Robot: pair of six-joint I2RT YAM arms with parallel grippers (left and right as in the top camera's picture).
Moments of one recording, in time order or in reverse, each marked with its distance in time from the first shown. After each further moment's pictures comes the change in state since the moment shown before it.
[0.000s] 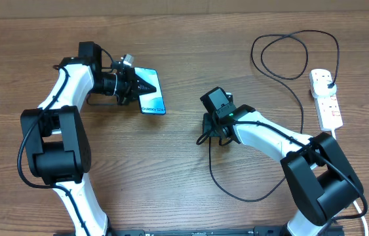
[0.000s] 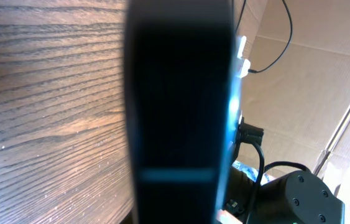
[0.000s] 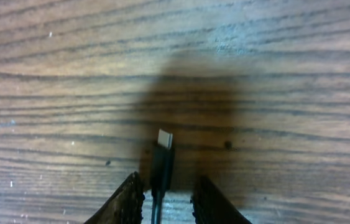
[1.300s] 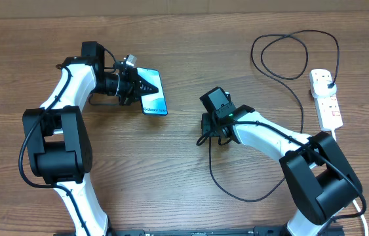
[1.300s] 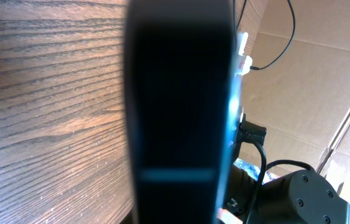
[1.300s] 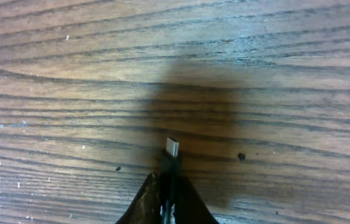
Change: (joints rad) left arm -0.013 0.000 0.000 0.000 -0.004 0.000; right arm 0.000 0.007 -0.004 0.043 -0.005 -0.040
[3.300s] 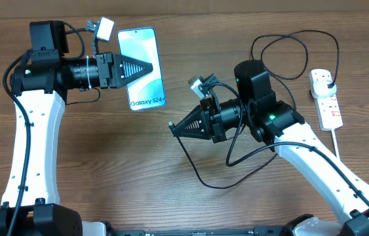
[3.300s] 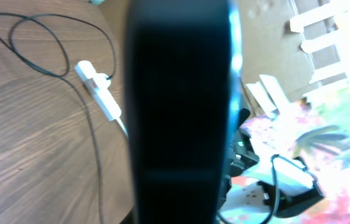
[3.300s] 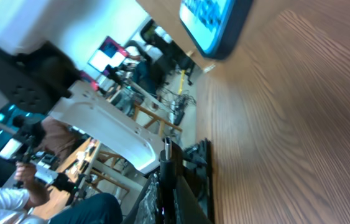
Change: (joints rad) left arm 0.042 -0.528 -0.002 0.022 0.386 0.132; right arm -0.099 -0.385 0.019 0.295 -1.408 -0.337
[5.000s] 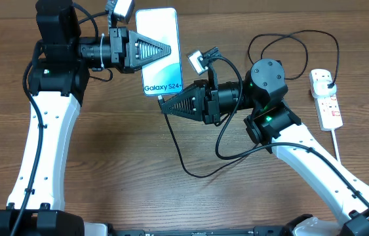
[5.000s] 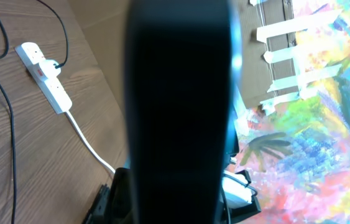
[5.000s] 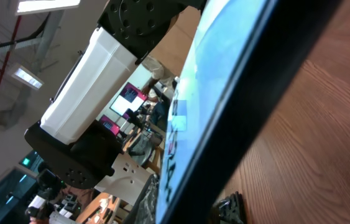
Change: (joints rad) left arm -0.118 -0.013 -0.004 0.599 0.031 -0.768; right arm 0.027 0.002 0.000 0.668 0.129 0.743
